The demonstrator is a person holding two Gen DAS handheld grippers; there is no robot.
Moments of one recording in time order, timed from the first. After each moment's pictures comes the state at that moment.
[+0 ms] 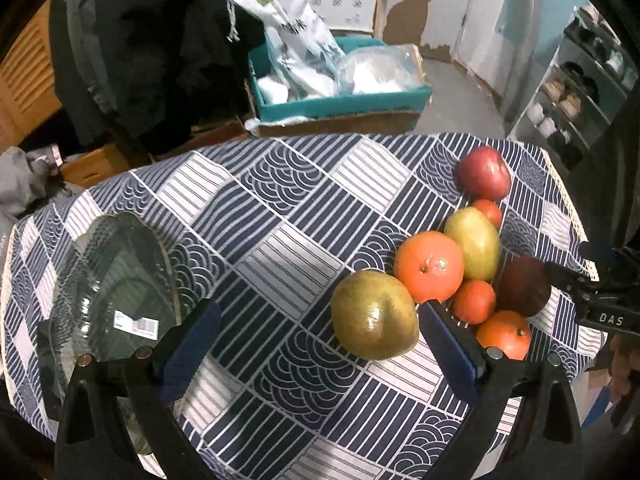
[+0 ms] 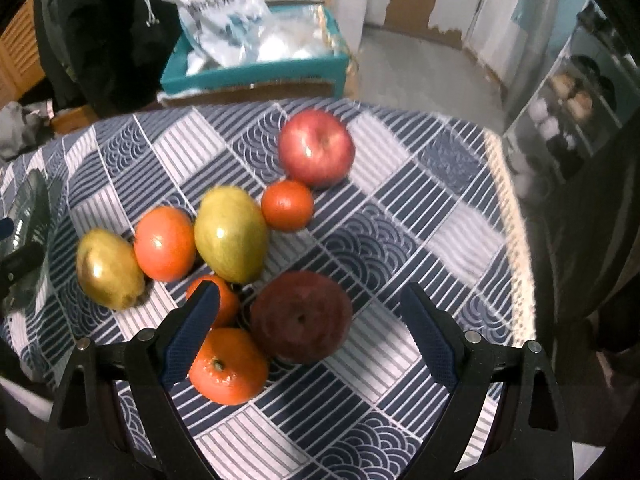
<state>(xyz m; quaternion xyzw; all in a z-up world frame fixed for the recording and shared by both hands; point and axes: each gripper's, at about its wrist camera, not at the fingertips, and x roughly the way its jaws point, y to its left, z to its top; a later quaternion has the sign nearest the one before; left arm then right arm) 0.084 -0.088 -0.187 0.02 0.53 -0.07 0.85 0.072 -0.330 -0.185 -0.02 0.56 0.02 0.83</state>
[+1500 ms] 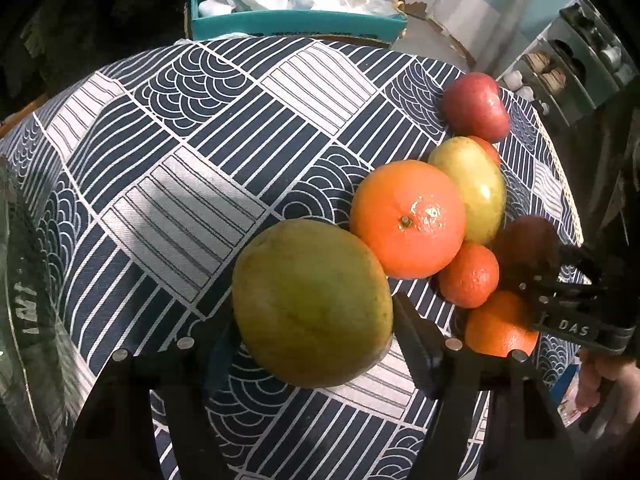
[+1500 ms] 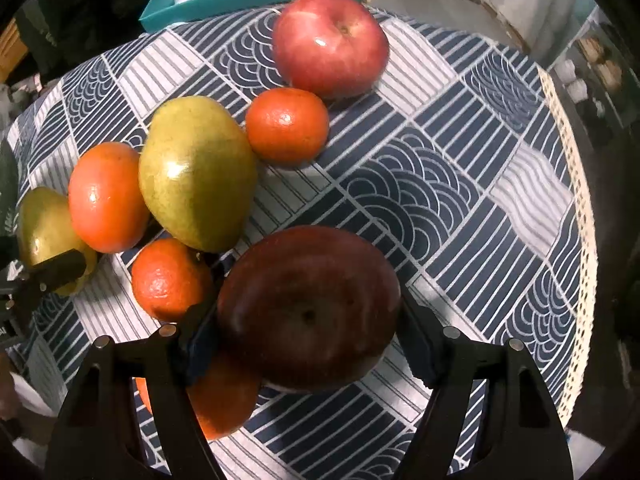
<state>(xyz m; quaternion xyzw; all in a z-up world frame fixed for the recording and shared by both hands) 0.103 -0.118 -0.273 -0.03 0.60 -0.14 0.79 0.090 -0.321 -0.266 -0.02 0.62 0.03 0.78</state>
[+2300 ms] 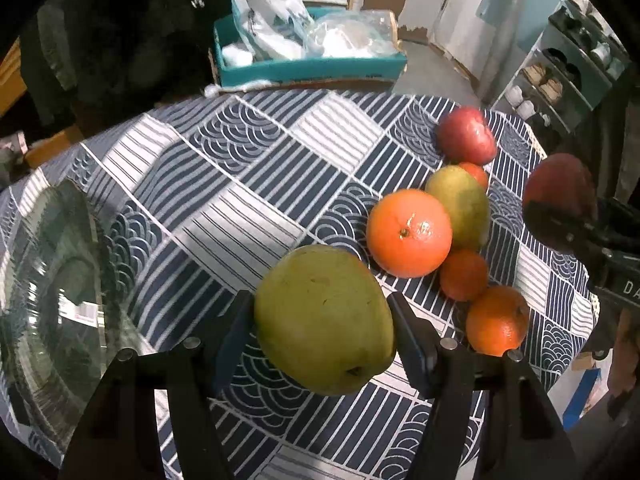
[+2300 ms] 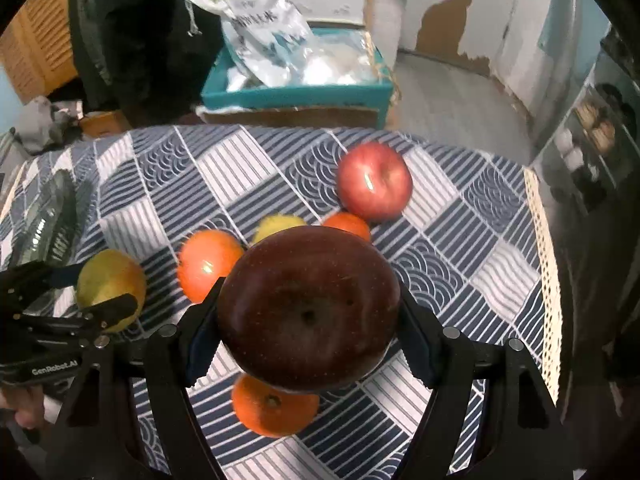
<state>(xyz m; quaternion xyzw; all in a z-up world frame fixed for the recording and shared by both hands) 0.080 -0.097 -0.225 0.00 0.55 -0.12 0.83 0.080 -0.291 -0.180 -0.03 0.51 0.07 0.86</state>
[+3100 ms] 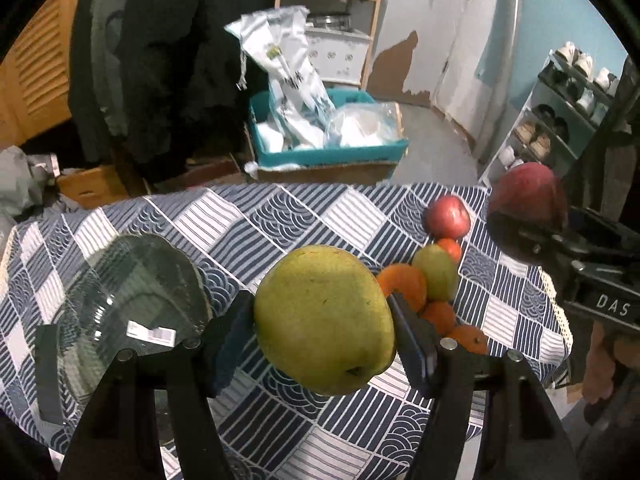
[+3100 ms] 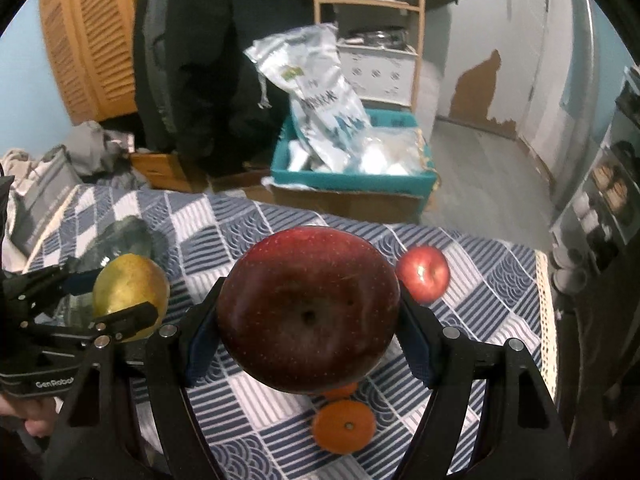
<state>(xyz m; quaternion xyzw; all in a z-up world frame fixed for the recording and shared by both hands) 0.050 -0.050 -0.132 -0.03 0.45 -0.11 0.89 0.067 -0.237 -0.097 -0.03 0.41 0.14 0.90</state>
